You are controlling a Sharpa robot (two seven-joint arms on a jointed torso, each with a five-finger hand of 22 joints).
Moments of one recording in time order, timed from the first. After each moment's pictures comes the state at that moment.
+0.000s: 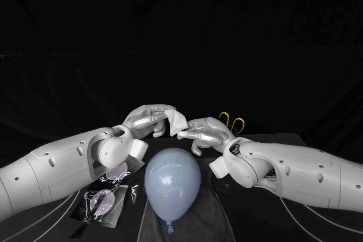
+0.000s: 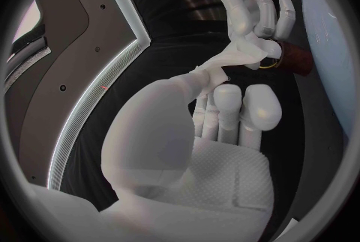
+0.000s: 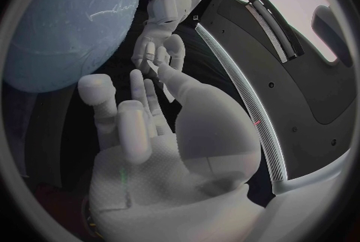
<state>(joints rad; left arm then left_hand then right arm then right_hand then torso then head) 1.32 -0.63 -0.02 1.25 0.00 0.07 0.34 1.45 -0.12 0.59 0.09 0.05 0.97 0.12 0.34 0.56 1.23 0.06 0.18 0.13 1.29 -0.01 1.27 0.60 0.09 1.28 0.08 1.31 1.11 1.31 -0.72 -0.13 1.53 -0.25 -0.38 0.37 1.22 -0.10 0.45 -0.10 0.07 0.87 0.19 0.29 0.36 1.02 0.12 0.31 0.07 1.47 0.04 1.43 1.19 0.12 1.24 0.14 0.93 1.15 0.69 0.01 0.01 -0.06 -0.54</state>
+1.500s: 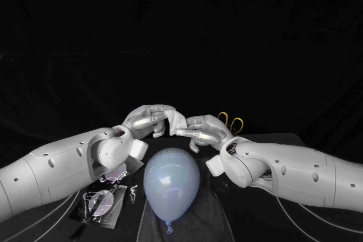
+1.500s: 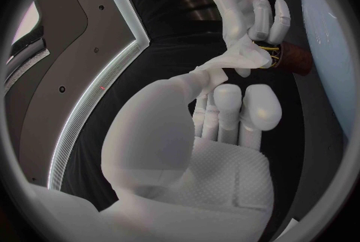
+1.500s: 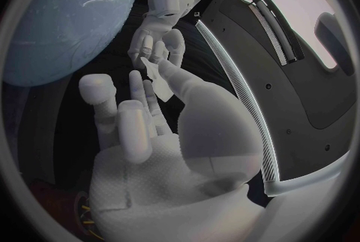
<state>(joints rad) 1.32 -0.62 -0.02 1.25 -0.01 0.05 0.34 1.45 -0.12 0.59 0.09 0.05 0.97 0.12 0.34 0.56 1.23 0.06 0.18 0.13 1.29 -0.01 1.27 0.60 0.09 1.28 0.08 1.31 1.11 1.31 -0.71 -0.13 1.53 -0.26 -0.45 0.39 1.20 -0.14 0.48 -0.14 0.06 0.85 0.21 0.26 0.34 1.01 0.13 0.29 0.07 1.46 0.04 1.43 1.17 0.13 1.23 0.15 0.92 1.15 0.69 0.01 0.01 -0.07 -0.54</state>
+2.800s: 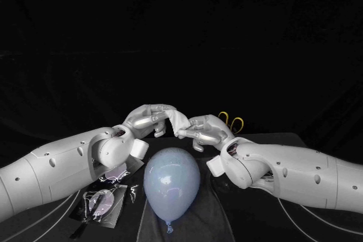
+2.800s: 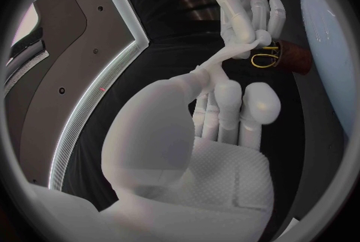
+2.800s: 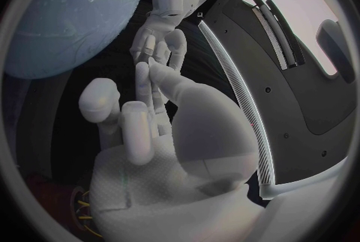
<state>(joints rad) 1.32 -0.62 -0.02 1.25 -0.02 0.05 0.34 1.44 -0.12 0.58 0.08 0.05 0.95 0.14 0.33 0.59 1.19 0.07 0.16 0.12 1.25 0.00 1.24 0.53 0.10 1.23 0.09 1.26 1.04 1.30 -0.72 -0.13 1.54 -0.28 -0.49 0.39 1.28 -0.01 0.54 -0.17 0.05 1.01 0.12 0.39 0.41 1.19 0.05 0.37 0.10 1.47 -0.02 1.45 1.23 0.12 1.30 0.08 1.05 1.23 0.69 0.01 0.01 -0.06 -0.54</state>
